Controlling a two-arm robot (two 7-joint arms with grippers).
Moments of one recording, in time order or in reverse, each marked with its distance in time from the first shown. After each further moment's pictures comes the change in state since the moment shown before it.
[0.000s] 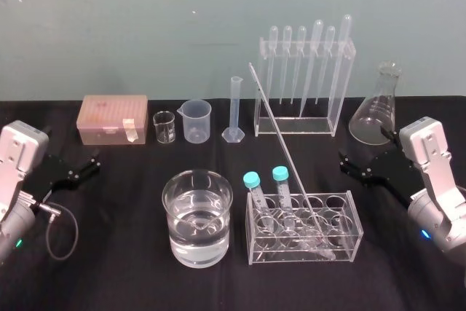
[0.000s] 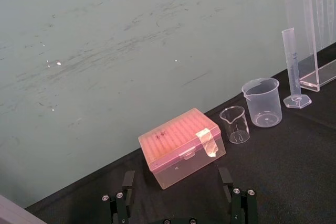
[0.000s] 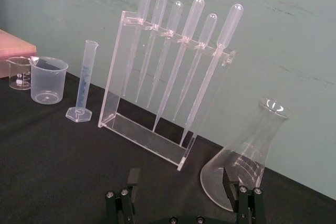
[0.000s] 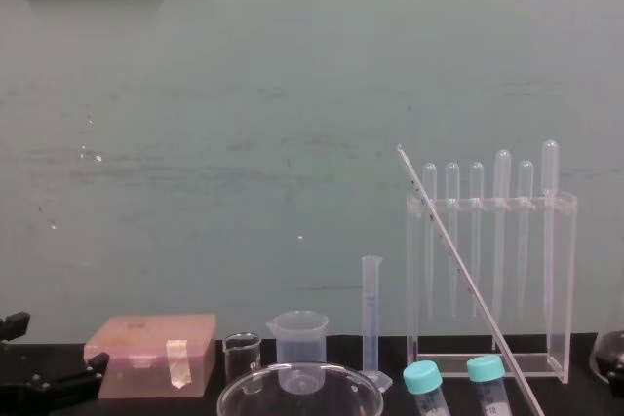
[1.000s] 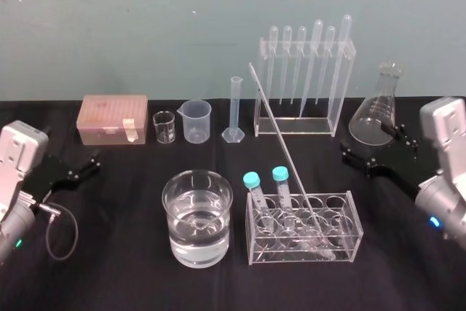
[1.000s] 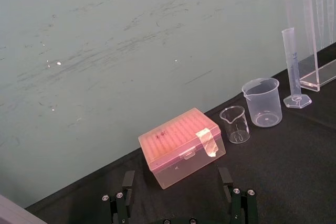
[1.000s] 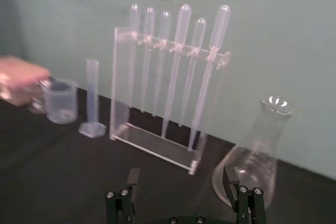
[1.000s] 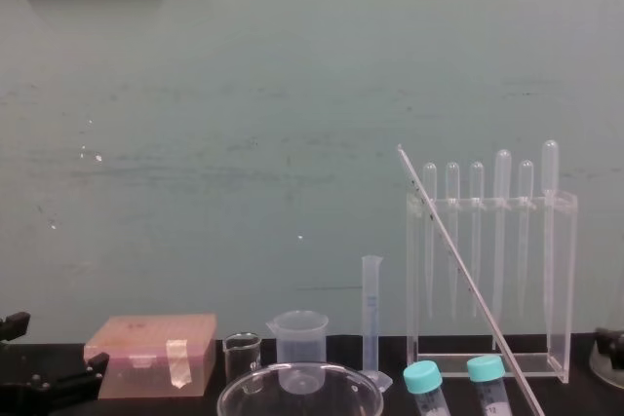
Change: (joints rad) left arm 0.000 0.000 0.000 0.000 0.000 0.000 0.000; right arm -0.005 0.005 0.074 -0.045 0.160 0.087 0.125
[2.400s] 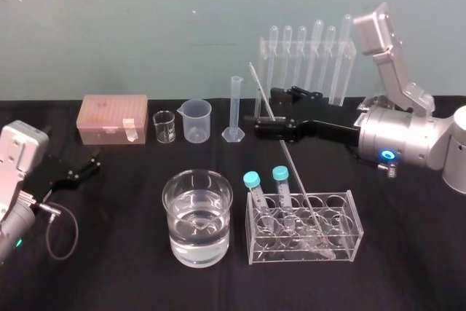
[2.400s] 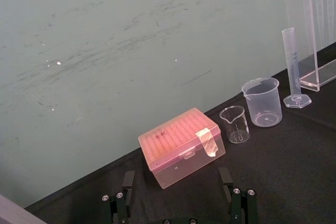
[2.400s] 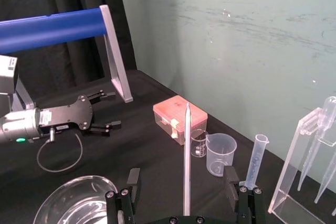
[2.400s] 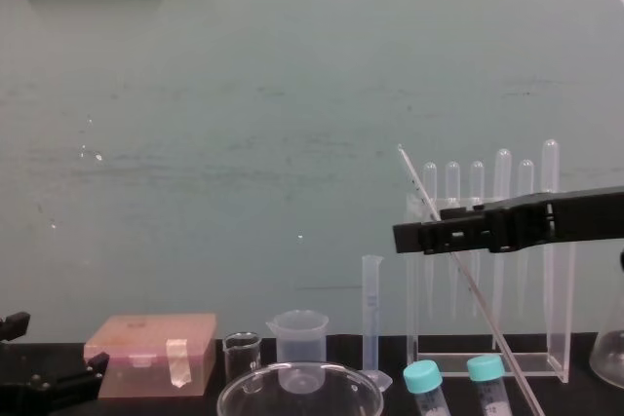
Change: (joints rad) left arm 0.000 0.000 0.000 0.000 0.000 0.000 0.000; right arm 0.324 -0.018 -0.153 -0.057 0.220 0.343 0.461
